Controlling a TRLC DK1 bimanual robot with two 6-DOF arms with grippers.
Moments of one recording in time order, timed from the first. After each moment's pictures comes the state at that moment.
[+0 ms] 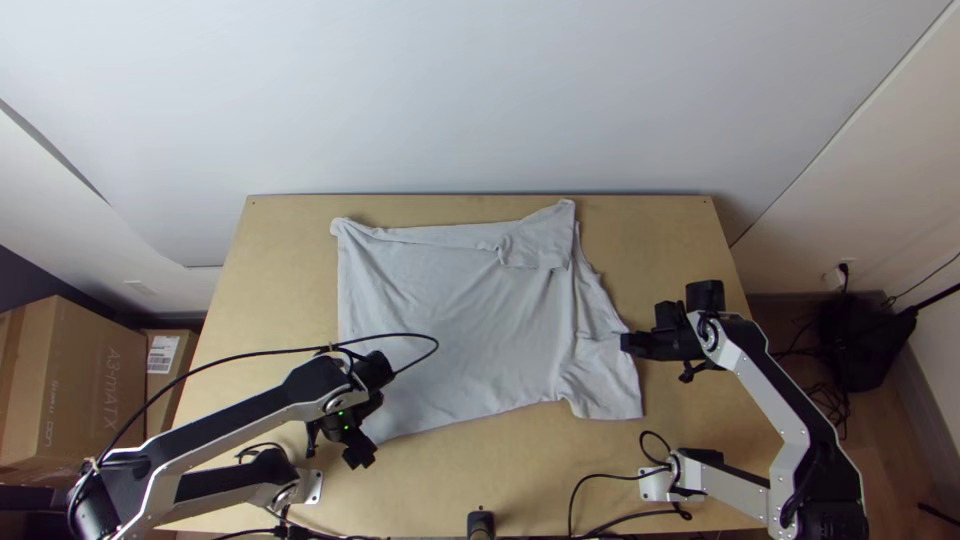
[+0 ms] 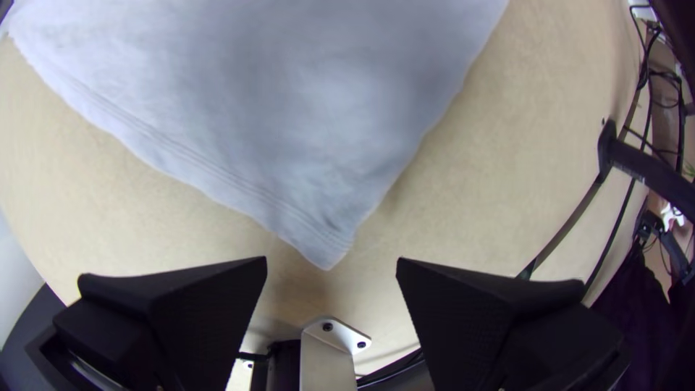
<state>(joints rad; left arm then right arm) -0.80 1.24 0.74 -1.21 0.05 -0.03 -0.05 1.26 0.71 -0.70 -0.44 0.05</state>
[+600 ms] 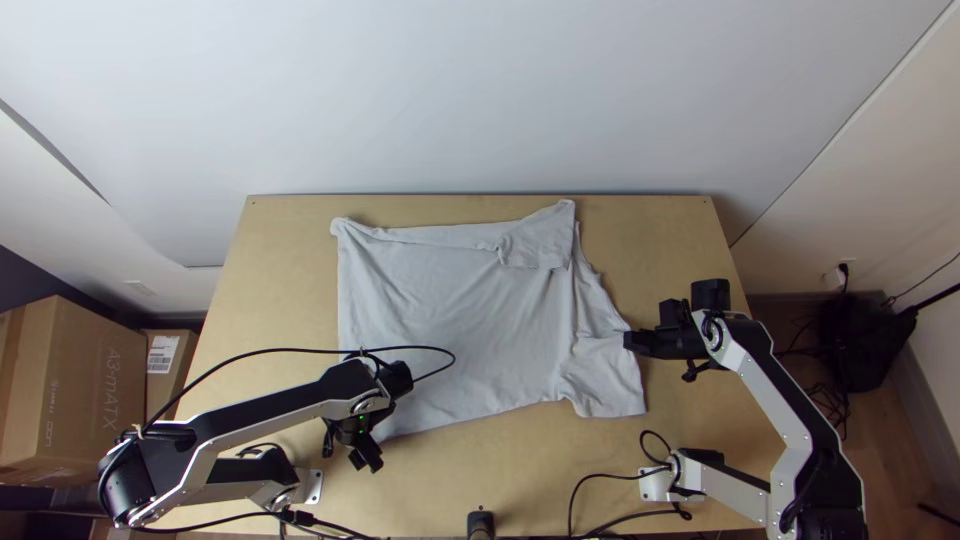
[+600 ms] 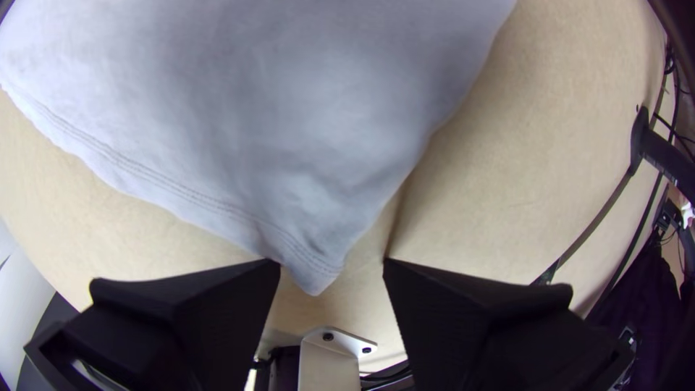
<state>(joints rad) -0.88 1.40 0.74 -1.16 0.02 -0.06 -0.07 1.24 0.73 -0.72 -0.44 0.05</state>
